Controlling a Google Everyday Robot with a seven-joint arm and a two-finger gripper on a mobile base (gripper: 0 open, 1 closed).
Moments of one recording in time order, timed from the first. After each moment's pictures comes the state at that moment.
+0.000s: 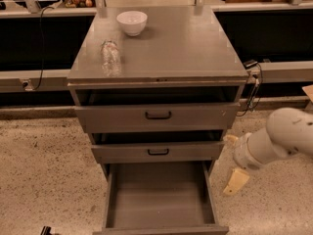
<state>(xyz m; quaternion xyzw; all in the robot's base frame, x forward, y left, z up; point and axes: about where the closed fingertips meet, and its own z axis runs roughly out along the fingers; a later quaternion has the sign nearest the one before) 0.474 -0.218 0.647 -0.60 0.77 0.07 0.20</state>
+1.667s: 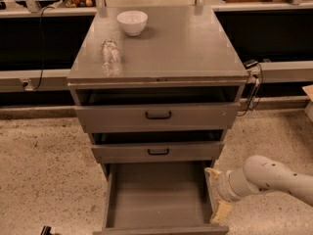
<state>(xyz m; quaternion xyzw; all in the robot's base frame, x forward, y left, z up) 0.455 -0.201 0.461 -0.68 0.70 0.11 0.22</state>
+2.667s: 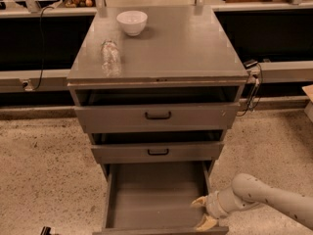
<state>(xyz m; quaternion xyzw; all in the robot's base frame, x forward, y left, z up) 0.427 -0.169 0.332 -0.67 0.66 0.23 0.22</state>
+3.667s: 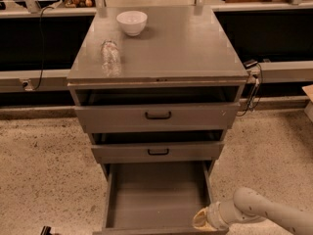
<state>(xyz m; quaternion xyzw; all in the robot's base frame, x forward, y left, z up) 0.414 -0.179 0.277 -0.65 0.68 0.24 0.24</state>
